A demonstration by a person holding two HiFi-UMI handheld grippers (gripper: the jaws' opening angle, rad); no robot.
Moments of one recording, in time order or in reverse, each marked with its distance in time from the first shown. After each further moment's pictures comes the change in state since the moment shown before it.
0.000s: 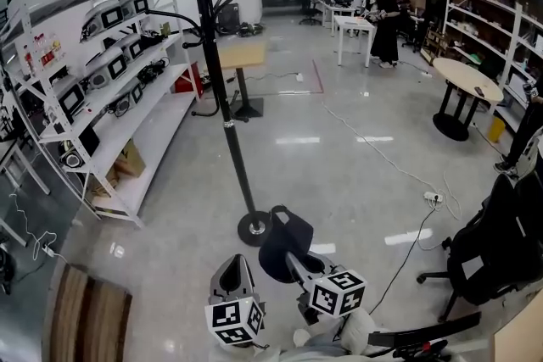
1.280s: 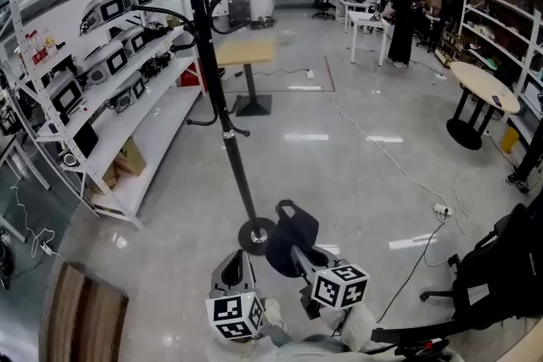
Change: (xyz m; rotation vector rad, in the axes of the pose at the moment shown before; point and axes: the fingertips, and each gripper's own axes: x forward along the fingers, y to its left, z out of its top) left arm 0.116 0.008 0.004 0.026 0.033 0.024; right arm 0.085 -0.089 0.038 0.035 0.046 -0.023
